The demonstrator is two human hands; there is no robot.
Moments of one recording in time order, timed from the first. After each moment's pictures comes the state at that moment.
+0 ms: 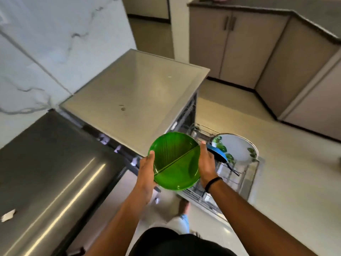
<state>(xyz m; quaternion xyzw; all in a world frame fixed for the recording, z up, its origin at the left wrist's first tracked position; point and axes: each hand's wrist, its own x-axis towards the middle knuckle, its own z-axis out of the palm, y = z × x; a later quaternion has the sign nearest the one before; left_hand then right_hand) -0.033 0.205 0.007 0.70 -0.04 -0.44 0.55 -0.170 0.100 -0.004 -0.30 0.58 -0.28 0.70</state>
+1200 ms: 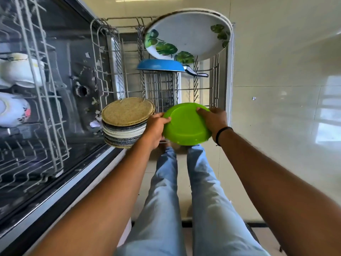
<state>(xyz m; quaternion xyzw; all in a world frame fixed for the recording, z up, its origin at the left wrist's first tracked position) -0.131 -0.010 -0.370 0.71 -0.10 -0.69 0.11 -0.319 -0.004 -0.384 -0.09 0.82 -0.15 0.55</state>
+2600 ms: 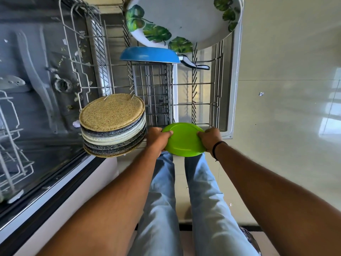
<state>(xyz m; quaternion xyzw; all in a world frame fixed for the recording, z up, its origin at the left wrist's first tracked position) -0.154 0.032 -0.480 0.79 -0.18 -0.59 -0.03 -0.342 0.067 -0.532 -0.12 0.82 0.04 0.56</state>
